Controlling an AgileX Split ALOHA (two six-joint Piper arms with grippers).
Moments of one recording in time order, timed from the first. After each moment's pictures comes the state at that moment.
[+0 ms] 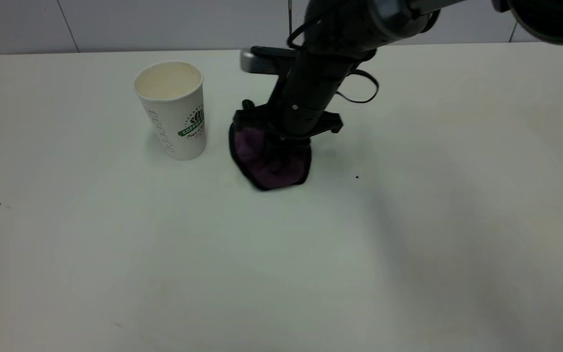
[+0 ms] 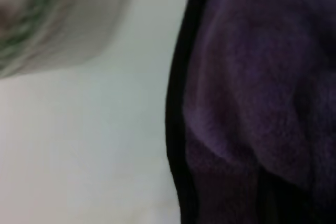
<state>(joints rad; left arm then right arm) -0.01 -0.02 -0.49 0.02 1.14 0.00 0.50 2.77 -2.09 0.39 0.57 -0.03</state>
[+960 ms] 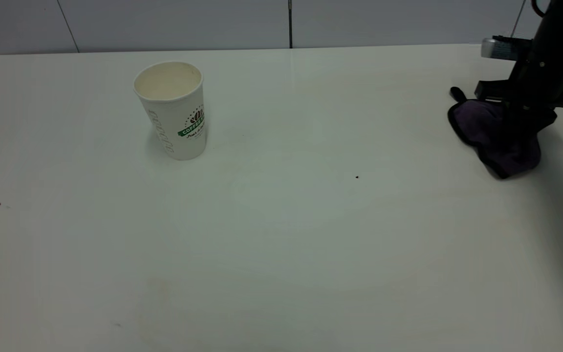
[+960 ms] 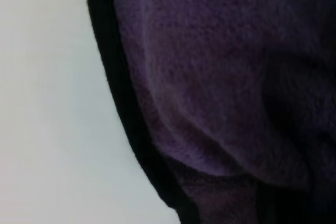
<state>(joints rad) -0.01 -0.02 -0.49 0.02 1.14 0.00 -0.06 2.75 -2.10 0.13 1.03 -0.03</state>
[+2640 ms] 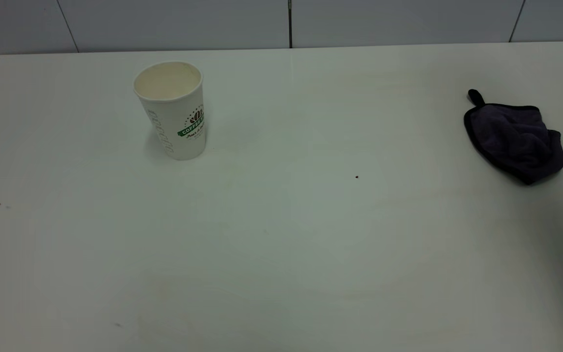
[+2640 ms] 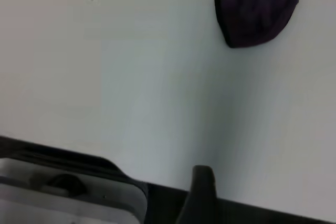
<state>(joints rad) -0.01 -0.02 -0.49 0.02 1.14 0.00 0.09 1.40 -1.34 0.05 1.23 -0.15</state>
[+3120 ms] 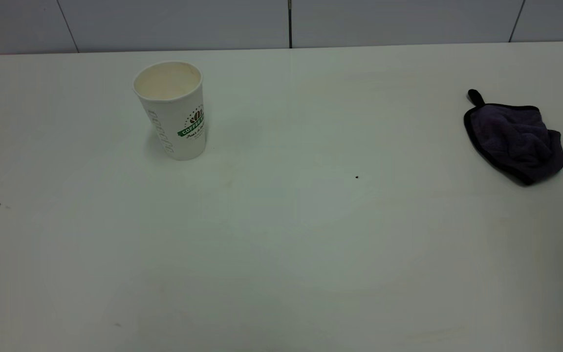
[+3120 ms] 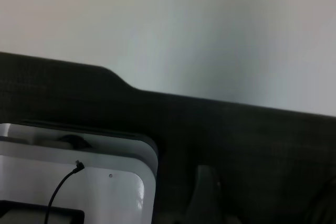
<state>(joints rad) -0.01 -0.02 -0.49 0.02 1.14 0.00 0.09 0.86 -0.78 0.02 1.23 -0.05</state>
